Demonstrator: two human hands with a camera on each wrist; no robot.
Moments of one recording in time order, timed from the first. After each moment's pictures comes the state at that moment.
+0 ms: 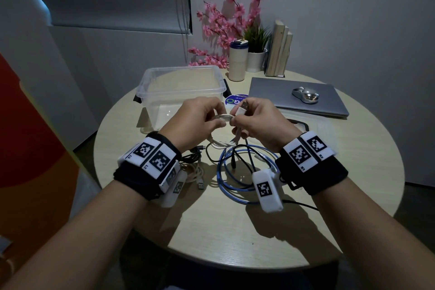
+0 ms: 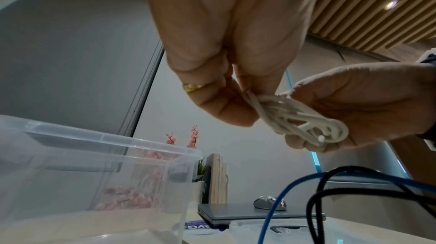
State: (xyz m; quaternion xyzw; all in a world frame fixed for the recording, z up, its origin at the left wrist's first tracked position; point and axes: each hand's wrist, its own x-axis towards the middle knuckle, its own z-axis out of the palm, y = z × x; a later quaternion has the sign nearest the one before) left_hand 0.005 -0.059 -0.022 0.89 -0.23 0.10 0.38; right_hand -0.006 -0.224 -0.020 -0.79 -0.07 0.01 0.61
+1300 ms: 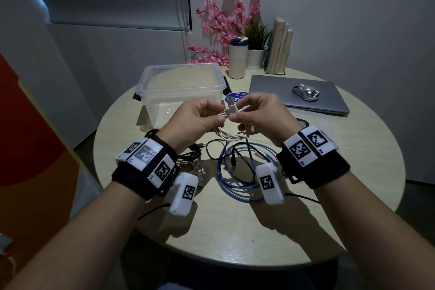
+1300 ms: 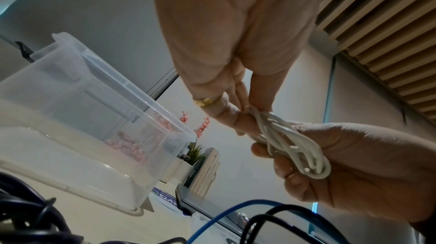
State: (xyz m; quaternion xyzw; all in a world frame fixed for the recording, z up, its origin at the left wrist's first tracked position) left_hand -0.001 -0.062 -0.028 0.76 -0.13 -0.02 0.64; right_hand 0.000 -0.232 -0.019 -0.80 -0.05 0.00 0.59
